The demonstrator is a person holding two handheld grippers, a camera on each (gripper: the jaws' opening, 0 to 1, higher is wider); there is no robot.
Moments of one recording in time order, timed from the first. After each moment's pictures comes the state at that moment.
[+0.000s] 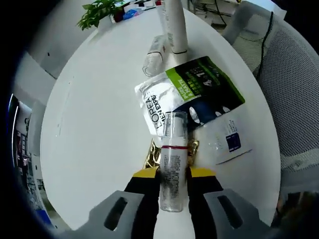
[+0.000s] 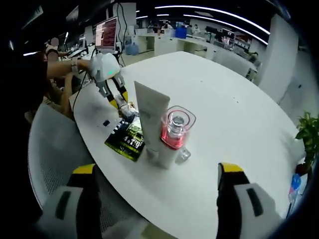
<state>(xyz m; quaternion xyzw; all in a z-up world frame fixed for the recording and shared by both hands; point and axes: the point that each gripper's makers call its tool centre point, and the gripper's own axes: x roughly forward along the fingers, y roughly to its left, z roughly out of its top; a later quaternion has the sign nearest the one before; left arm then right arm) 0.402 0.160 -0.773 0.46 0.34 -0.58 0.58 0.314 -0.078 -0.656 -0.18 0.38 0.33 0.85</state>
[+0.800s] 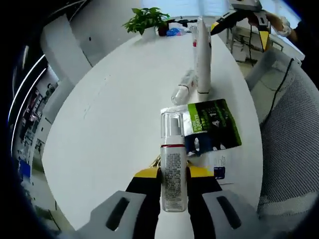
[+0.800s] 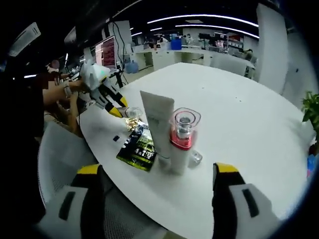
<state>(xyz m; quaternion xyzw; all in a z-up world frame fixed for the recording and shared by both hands) 0.386 0.152 -0.716 0.33 0.31 -0.51 0.73 0.300 -0.067 -0.652 -0.07 0.33 0.34 0.88</state>
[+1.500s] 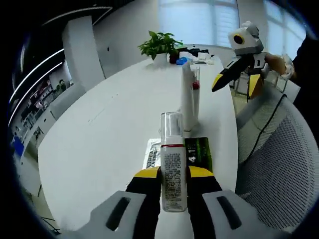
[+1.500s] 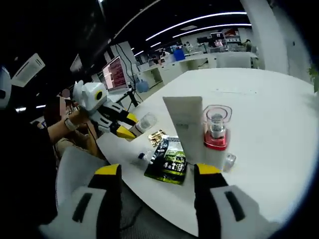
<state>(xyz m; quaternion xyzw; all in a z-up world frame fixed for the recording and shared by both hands) 0.338 0.115 -0.677 0.21 0.26 -0.52 0.78 0.290 -0.009 -0.651 0.05 0.30 0.39 0.87</state>
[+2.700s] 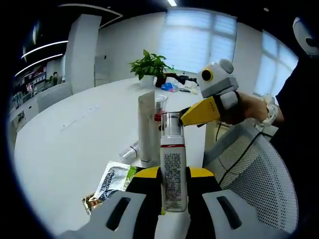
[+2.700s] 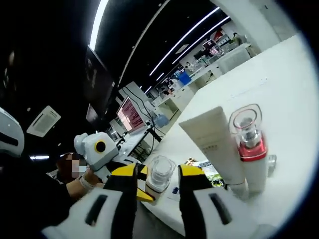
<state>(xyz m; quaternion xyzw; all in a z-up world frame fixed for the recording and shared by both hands) 0.283 0.052 -0.657 0.07 0.24 -0.59 0.77 0.310 0.033 -0.617 0.27 0.21 0.41 0.85</state>
